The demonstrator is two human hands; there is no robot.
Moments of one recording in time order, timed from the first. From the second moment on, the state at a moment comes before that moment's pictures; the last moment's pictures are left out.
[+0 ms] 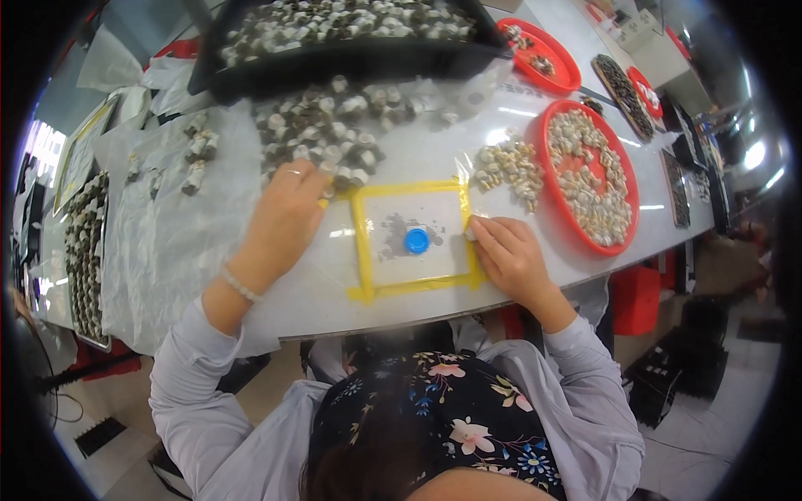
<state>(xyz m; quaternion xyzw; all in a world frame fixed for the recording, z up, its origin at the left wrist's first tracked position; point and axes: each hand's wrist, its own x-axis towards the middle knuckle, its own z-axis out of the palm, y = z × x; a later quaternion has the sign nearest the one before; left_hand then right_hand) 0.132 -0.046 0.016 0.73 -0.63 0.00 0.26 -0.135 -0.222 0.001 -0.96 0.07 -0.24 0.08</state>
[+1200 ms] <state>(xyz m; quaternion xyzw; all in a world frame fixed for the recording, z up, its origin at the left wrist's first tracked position) 0.056 -0.005 0.033 0.51 -0.22 -0.41 0.72 -0.071 -0.211 0.028 -0.98 -0.07 -0.10 0.15</state>
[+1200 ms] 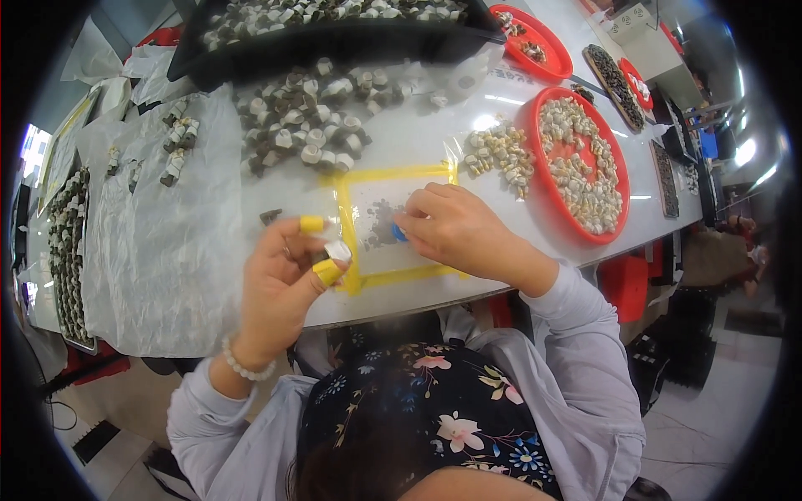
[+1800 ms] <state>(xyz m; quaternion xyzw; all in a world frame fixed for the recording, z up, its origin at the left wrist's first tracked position) 0.017 -0.017 -0.020 0.39 -0.08 -0.48 0.78 -0.073 -0.209 0.036 -0.97 -0.04 -0.14 0.21</state>
